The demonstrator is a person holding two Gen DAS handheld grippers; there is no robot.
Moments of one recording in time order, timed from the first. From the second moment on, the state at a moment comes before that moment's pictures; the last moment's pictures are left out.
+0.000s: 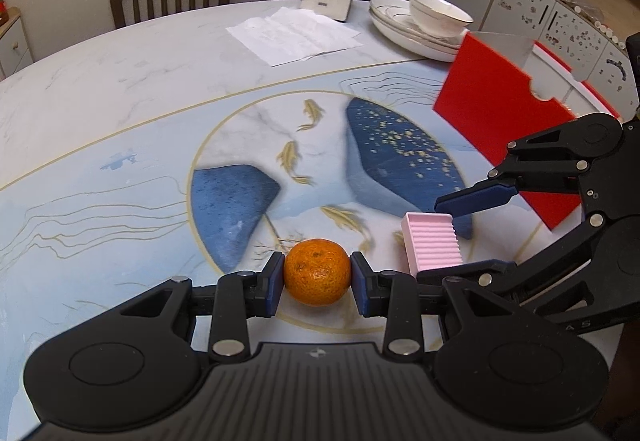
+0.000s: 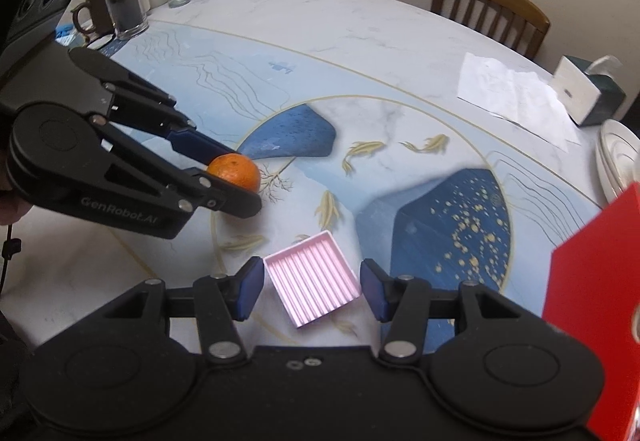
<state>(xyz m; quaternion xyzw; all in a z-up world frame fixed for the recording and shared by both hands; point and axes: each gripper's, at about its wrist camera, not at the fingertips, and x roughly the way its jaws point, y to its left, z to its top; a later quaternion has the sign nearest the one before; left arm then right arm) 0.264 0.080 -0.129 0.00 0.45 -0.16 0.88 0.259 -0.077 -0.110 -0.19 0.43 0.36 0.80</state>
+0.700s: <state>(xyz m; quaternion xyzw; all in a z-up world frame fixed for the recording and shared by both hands) 0.237 0.019 -0.086 0.02 0.42 -0.22 0.88 0.220 -0.154 -0.051 -0.10 0.40 0.29 0.86</state>
